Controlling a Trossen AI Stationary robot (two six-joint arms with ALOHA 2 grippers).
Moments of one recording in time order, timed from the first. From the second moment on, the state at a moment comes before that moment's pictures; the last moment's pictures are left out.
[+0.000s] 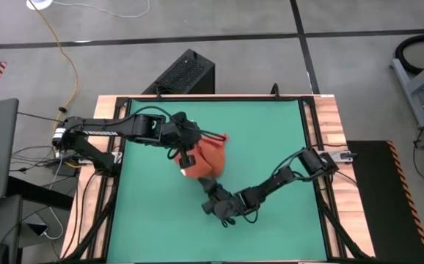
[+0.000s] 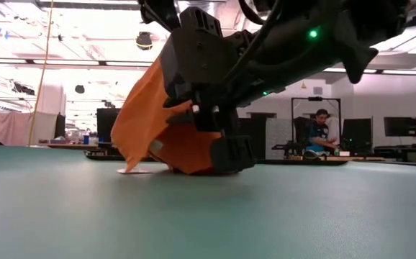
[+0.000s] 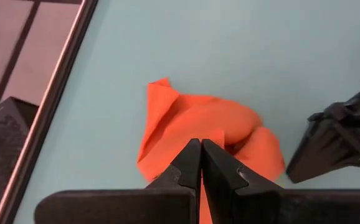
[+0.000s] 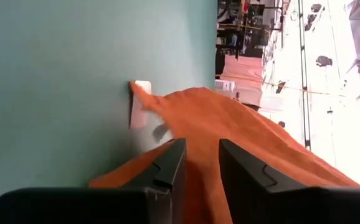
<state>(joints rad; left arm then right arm) -0.01 1.50 1.53 -0.87 -0.27 -0.11 0.42 2.16 1.22 0.54 1.07 -1.20</state>
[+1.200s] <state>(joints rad) -0.01 1.50 1.53 -0.86 -0.21 -0.10 0.33 2.15 1.22 0.43 1.02 -1.35</state>
